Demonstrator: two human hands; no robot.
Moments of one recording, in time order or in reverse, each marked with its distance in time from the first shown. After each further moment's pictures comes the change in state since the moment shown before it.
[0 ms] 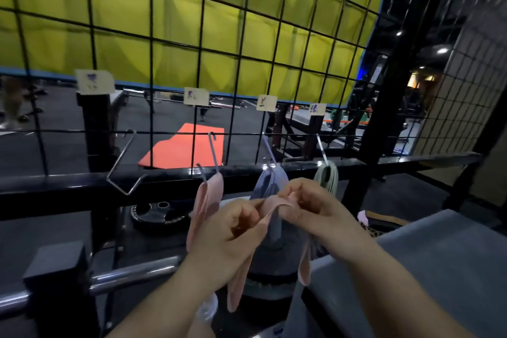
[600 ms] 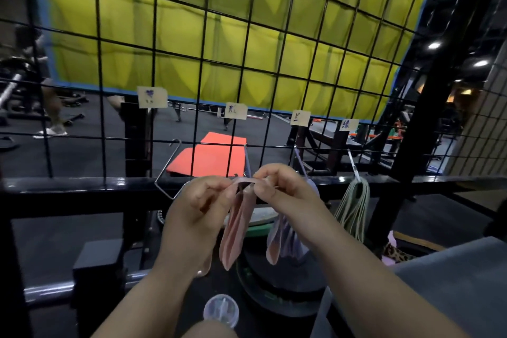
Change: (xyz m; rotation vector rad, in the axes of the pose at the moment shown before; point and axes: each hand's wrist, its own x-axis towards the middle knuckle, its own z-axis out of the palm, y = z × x) left_hand -0.010 0.028 -0.065 -0.005 0.484 0.100; right_hand 0.055 -0.029 0.072 0.082 -0.024 -0.064
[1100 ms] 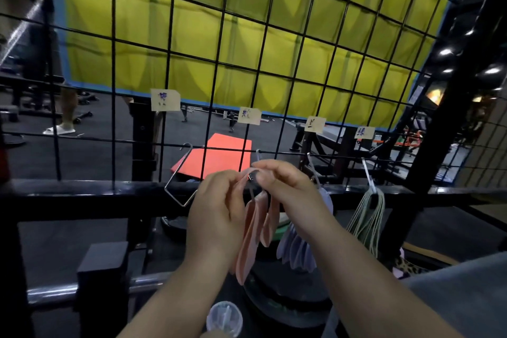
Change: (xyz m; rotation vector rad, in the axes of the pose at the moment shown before) left_hand 0.022 -0.025 0.017 0.381 0.161 0.229; right_hand 0.036 0.009 0.009 -0.020 0.060 0.025
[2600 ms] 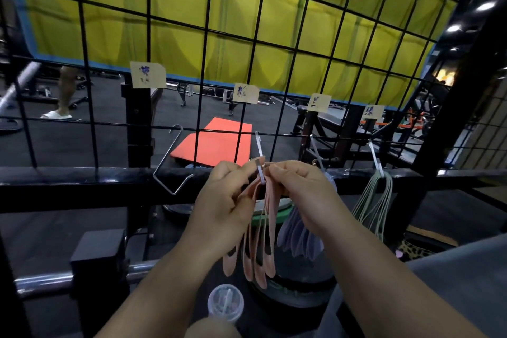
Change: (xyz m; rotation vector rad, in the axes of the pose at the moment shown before) left_hand 0.004 -0.001 0.000 -0.119 -0.434 -0.082; right_hand 0.002 0.020 -0.014 0.004 0.016 0.054
